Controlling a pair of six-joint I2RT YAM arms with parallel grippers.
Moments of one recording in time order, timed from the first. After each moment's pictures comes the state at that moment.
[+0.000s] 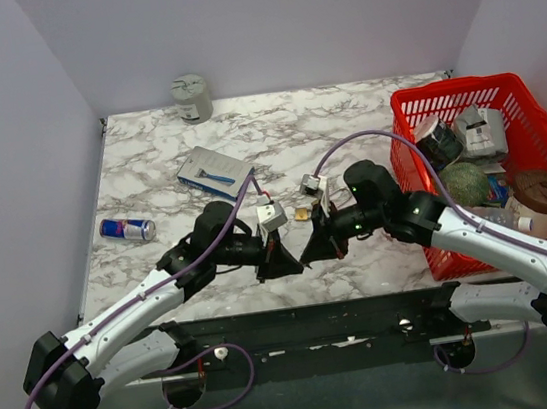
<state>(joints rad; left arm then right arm) -0.79 0.98 0.64 -0.05 0.81 -0.21 0.84 1.12 0.93 -0.39 -0.64 0.20</state>
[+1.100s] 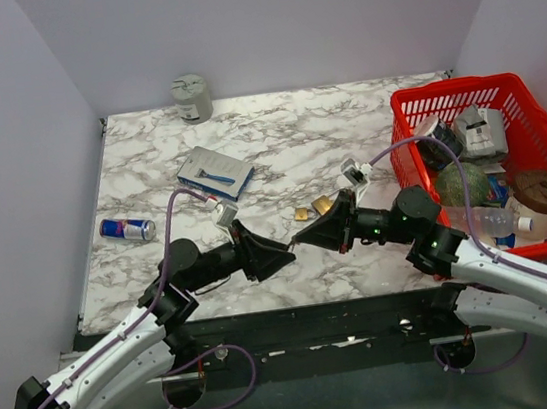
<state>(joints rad) -0.79 0.66 0.39 0.31 0.46 -0.72 0.85 0.88 0.57 0.38 -0.46 0.66</state>
